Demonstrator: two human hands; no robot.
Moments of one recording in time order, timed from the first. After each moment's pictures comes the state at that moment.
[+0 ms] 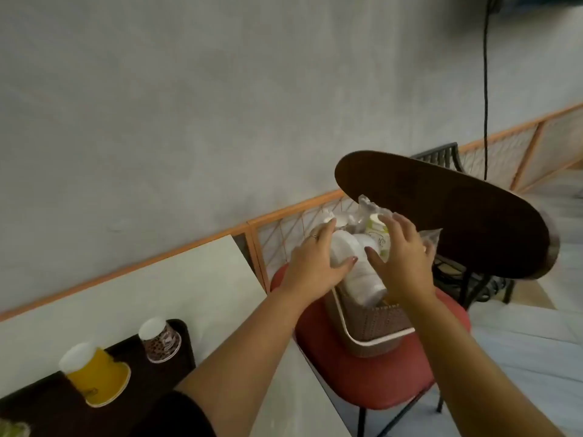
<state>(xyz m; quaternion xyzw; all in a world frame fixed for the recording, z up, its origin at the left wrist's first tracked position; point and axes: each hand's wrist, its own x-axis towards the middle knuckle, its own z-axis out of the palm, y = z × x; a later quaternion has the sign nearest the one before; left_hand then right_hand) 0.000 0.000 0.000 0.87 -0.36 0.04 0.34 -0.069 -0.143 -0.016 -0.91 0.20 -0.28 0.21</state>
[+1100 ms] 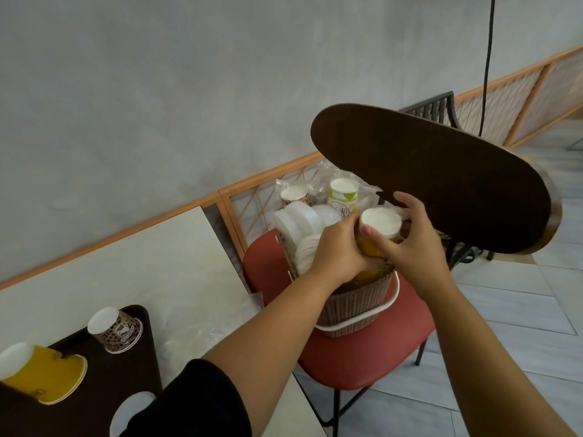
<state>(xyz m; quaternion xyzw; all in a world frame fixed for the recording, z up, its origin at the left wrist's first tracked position) -0.004 -0.101 -0.036 0.83 -0.34 -0.07 0.45 -0.077 -0.206 -0.036 -0.81 0.17 -0.28 0.48</state>
